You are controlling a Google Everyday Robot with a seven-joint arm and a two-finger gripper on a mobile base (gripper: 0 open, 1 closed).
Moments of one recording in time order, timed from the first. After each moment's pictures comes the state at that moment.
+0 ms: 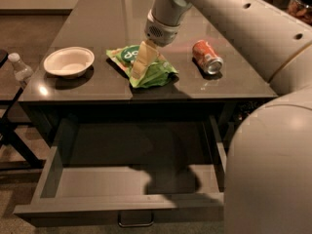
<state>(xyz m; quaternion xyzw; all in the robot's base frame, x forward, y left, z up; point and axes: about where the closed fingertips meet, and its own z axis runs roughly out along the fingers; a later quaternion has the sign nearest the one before) 0.674 -0.006 0.881 -0.50 0.85 0.07 0.17</state>
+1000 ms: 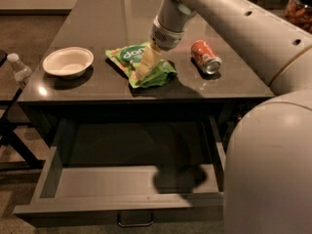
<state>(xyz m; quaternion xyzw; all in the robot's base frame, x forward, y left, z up) 0.689 -0.017 0.860 -0.47 0.86 0.08 0.17</state>
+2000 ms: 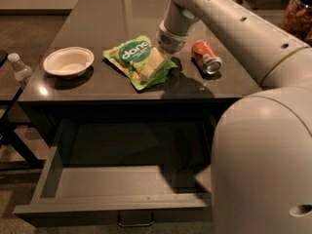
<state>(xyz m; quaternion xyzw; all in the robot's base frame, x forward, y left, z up) 0.709 -0.035 0.835 -0.45 0.88 0.08 0.15</state>
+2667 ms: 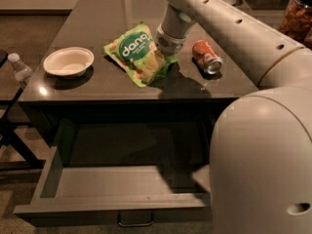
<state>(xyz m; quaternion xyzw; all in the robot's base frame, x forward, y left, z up) 0.708 -0.029 0.821 -0.45 0.88 0.08 0.14</state>
